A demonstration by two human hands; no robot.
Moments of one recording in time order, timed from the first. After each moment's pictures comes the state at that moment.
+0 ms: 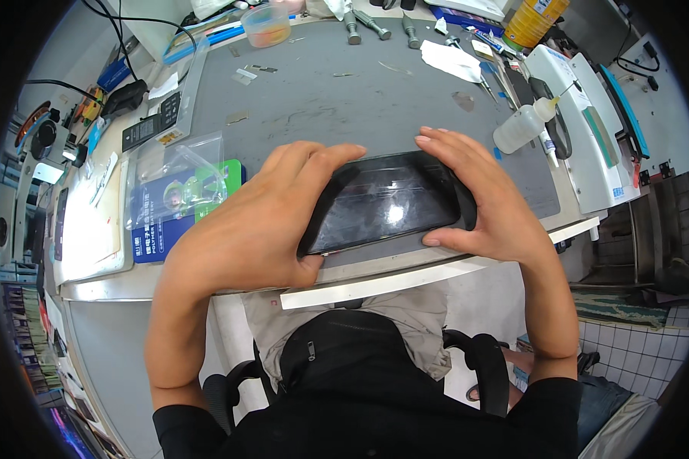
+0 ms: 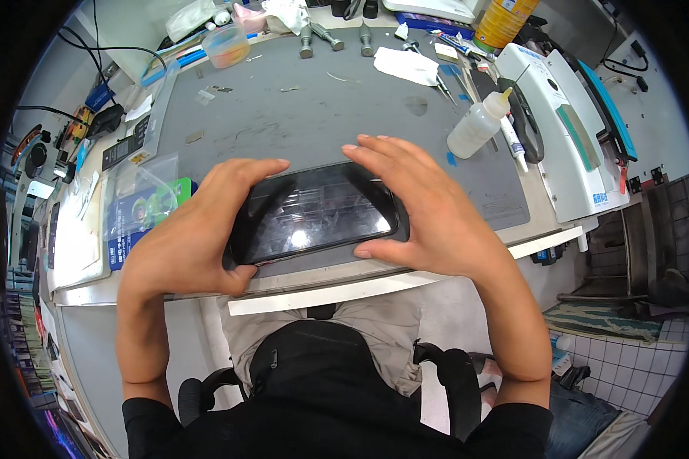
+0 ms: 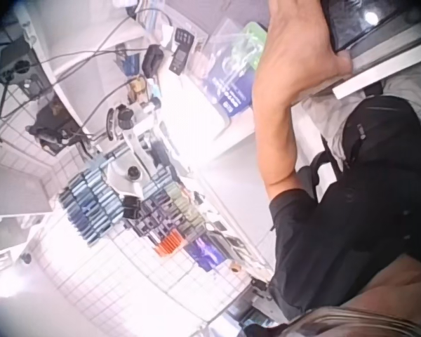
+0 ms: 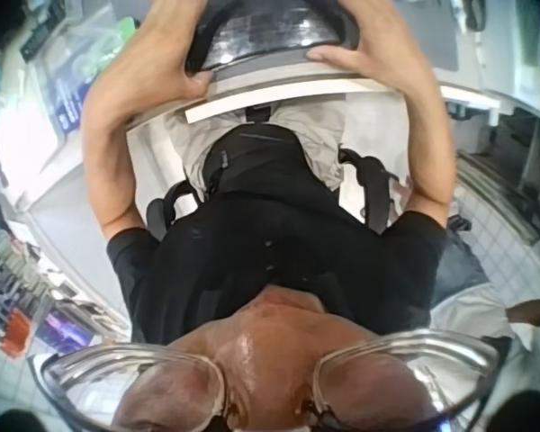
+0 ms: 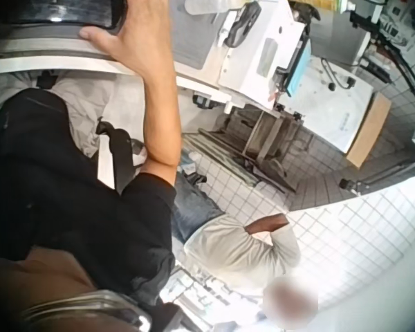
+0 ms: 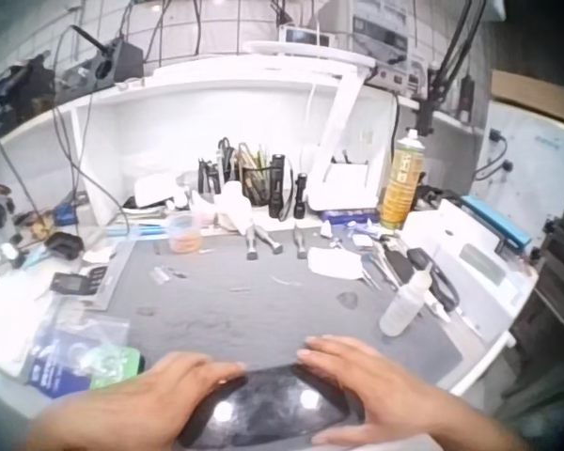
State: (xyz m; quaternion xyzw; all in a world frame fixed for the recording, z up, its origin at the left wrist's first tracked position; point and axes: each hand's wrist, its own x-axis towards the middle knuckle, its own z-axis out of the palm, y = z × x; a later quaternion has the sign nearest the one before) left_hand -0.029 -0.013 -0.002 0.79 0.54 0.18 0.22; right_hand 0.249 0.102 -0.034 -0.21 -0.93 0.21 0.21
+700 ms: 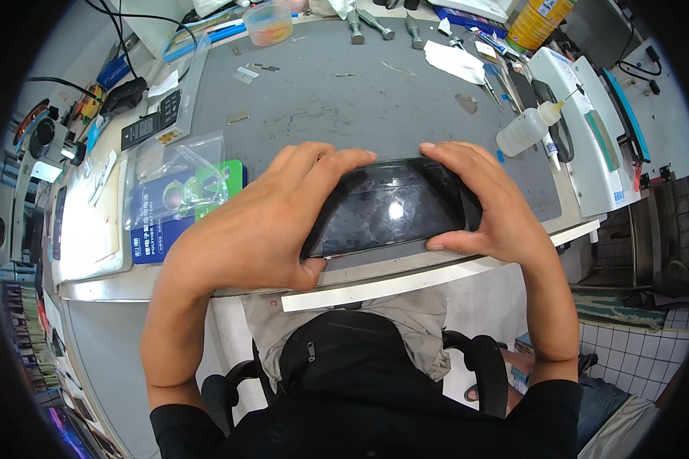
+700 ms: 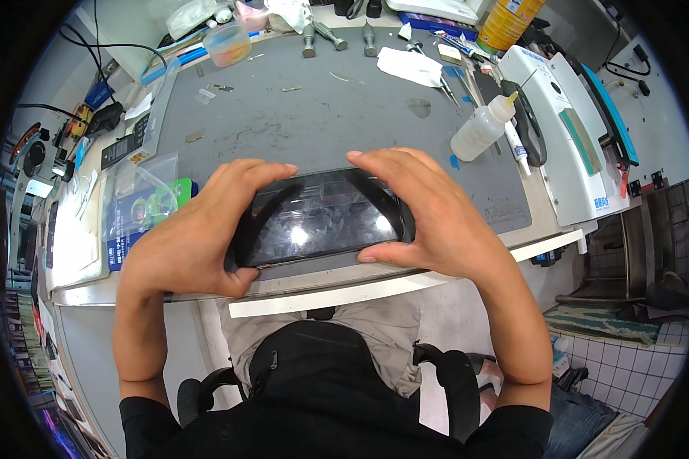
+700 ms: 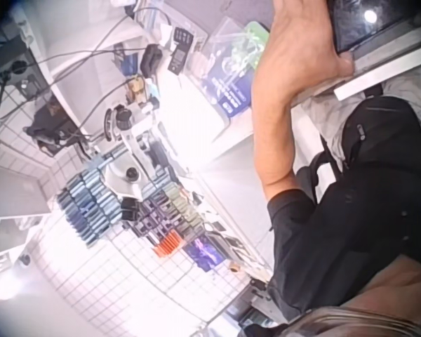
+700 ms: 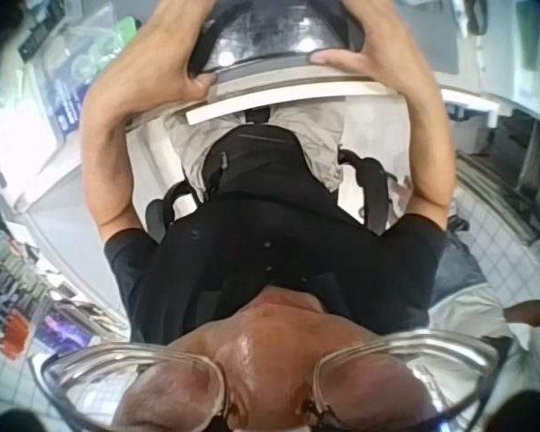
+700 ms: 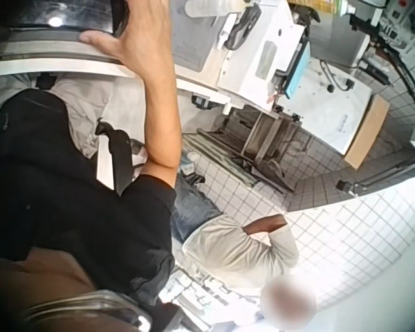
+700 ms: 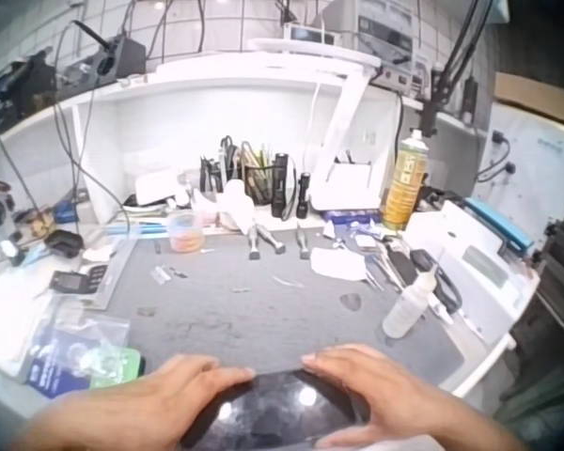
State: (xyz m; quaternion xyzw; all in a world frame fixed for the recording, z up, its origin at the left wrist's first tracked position) left_hand -0.032 -0.009 -0.003 0.81 0.51 0.19 0.22; right_hand 0.248 0.103 -0.032 -0.19 -0.93 0.21 0.23
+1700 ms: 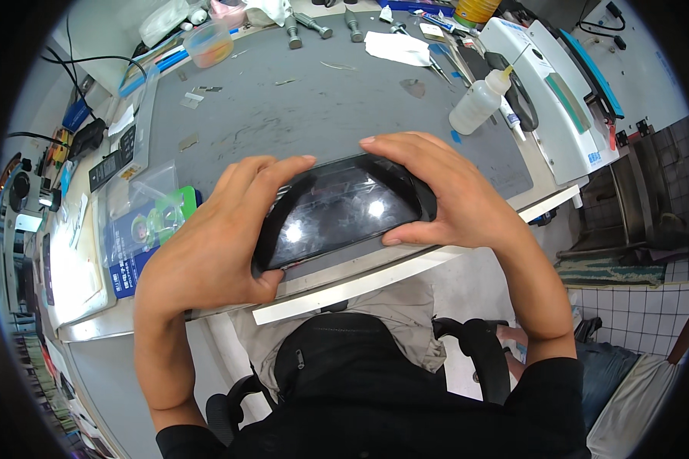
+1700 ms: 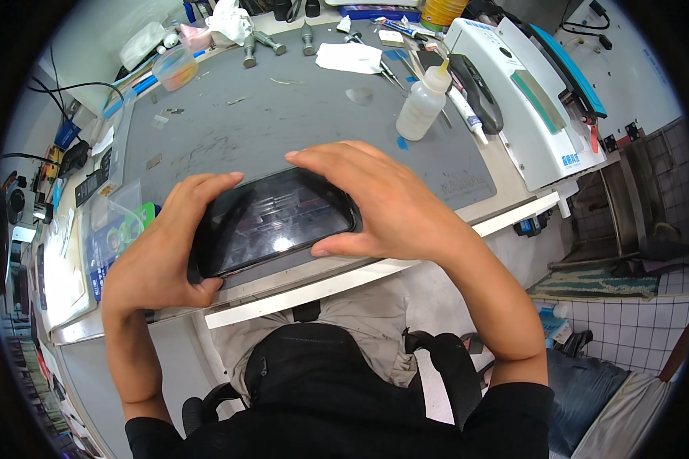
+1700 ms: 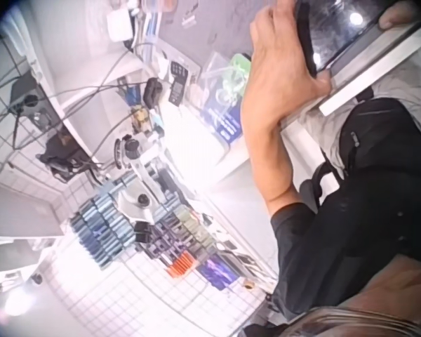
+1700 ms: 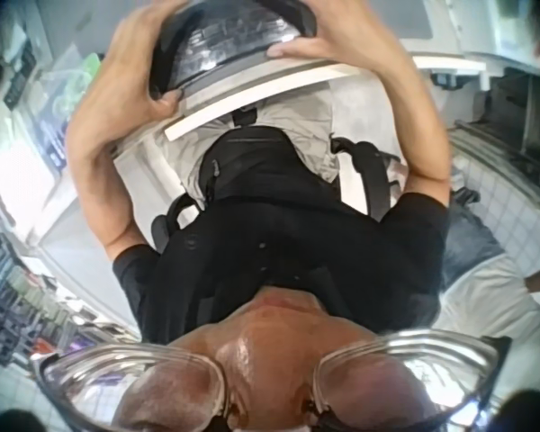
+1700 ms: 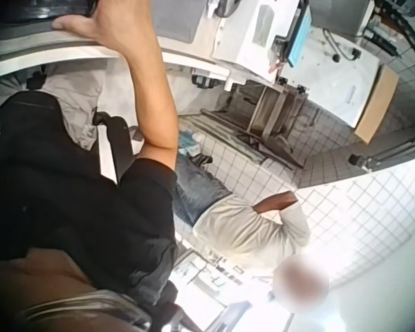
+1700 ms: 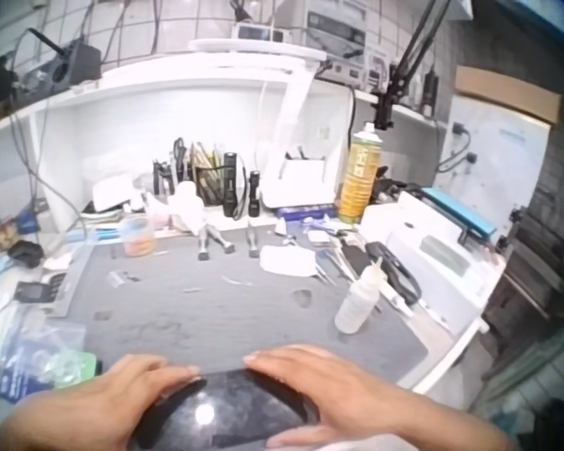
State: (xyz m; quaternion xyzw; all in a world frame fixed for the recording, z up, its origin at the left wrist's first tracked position) left_hand -0.028 -0.009 0.002 0.81 0.52 0.17 0.22; right_hand 0.251 0.103 -0.038 -0.17 -0.93 0.22 0.25
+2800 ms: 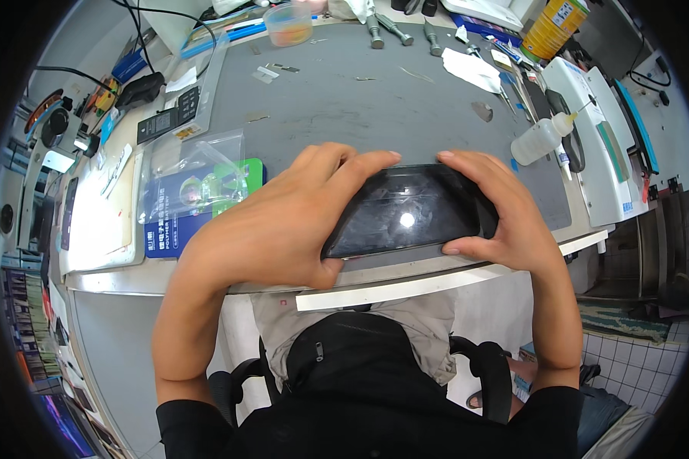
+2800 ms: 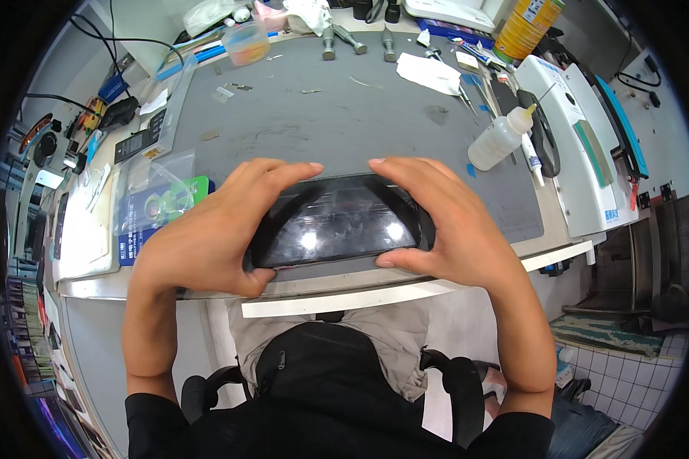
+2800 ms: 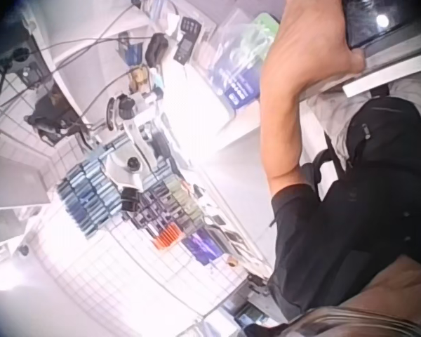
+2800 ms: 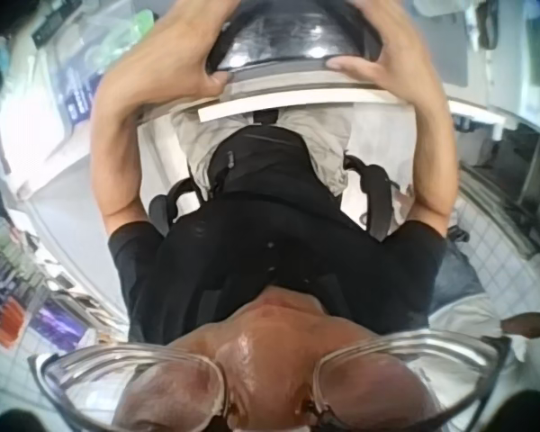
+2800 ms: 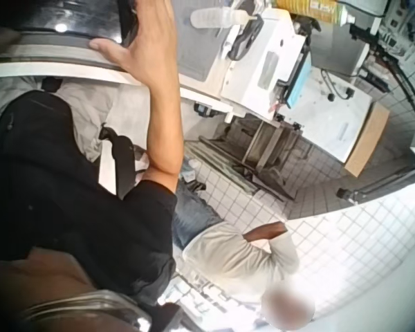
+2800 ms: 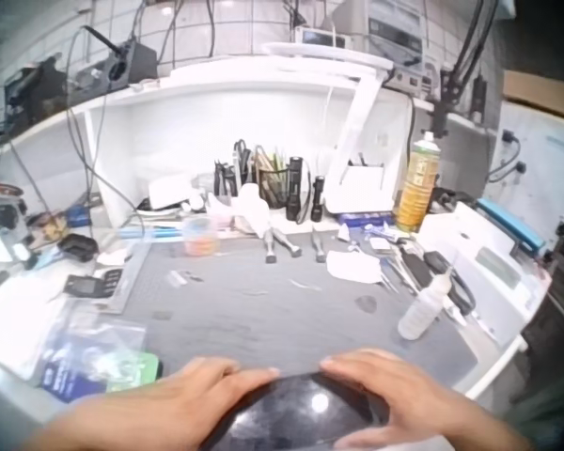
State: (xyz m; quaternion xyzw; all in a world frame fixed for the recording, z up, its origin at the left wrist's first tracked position) left_hand -0.031 -0.007 -0.001 0.79 0.53 0.16 0.25; right_hand 0.250 0.101 -0.032 -0.20 -0.93 0.23 0.22
